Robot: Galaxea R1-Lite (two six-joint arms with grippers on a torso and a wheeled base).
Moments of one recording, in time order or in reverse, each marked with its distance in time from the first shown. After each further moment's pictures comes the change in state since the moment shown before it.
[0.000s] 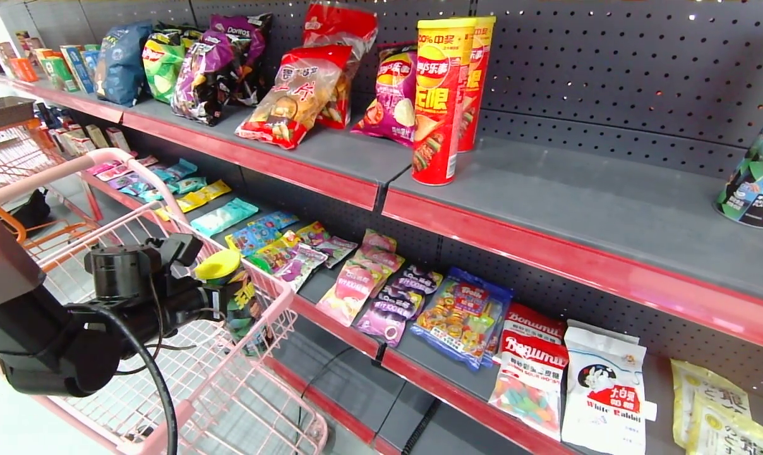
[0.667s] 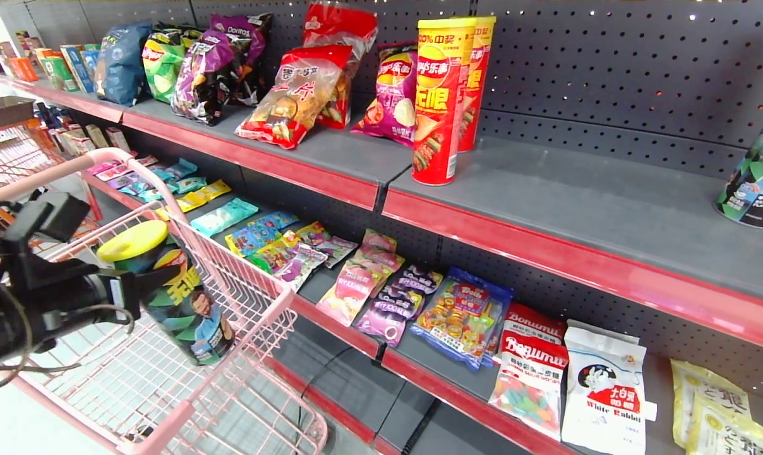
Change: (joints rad) left arm 0.053 -0.680 0.038 0.592 -0.031 -0.041; right arm 0.000 0.000 0.000 0.000 0.000 0.003
